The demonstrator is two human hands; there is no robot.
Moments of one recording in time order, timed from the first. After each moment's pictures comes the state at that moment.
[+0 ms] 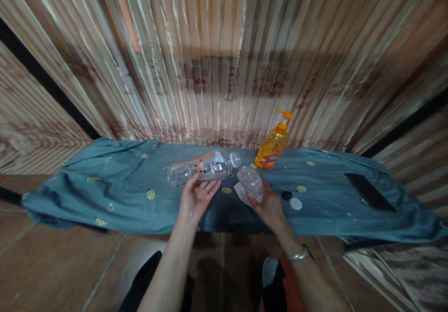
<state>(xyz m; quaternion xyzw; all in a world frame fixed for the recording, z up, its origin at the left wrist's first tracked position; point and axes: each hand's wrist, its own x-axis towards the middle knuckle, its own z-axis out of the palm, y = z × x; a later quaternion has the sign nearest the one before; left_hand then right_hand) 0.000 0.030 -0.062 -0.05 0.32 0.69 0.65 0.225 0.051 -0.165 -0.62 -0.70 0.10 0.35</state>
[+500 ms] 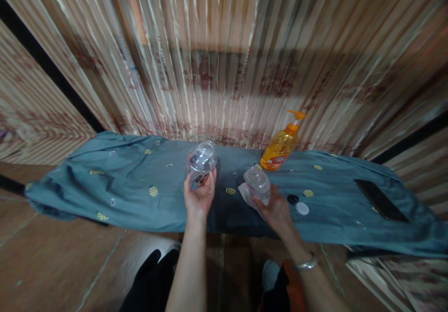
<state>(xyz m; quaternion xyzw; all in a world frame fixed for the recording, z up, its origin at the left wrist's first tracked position) -0.004 0.039 -0.082 -0.17 0.17 0.71 0.67 0.231 0.049 -0.167 -0.62 -0.69 0.07 0.36</state>
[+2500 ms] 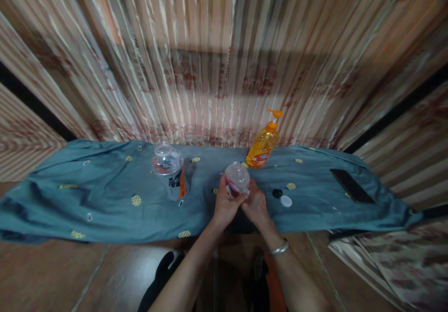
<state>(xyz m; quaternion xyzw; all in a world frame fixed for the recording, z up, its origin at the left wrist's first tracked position) 0.092 0.046 -0.127 0.27 0.43 0.64 0.58 0.200 0.050 -0.141 -0.61 -0.65 0.20 0.41</state>
